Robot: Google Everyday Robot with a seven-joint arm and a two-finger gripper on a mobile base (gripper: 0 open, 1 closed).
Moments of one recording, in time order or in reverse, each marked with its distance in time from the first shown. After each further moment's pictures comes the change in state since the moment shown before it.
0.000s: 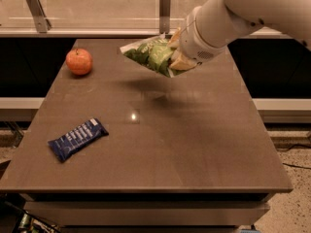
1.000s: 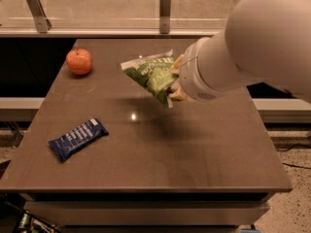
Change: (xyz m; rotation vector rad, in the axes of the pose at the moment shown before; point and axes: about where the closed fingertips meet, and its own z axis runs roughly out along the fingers) arm -0.021 0.079 -0.040 0.081 0.050 0.081
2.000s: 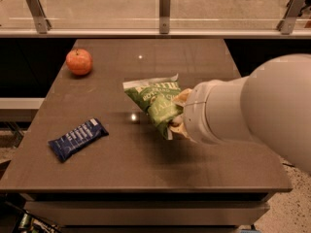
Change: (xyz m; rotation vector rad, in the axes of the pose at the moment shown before) arm 0.009 0.064 -0.017 0.029 -0.019 0.117
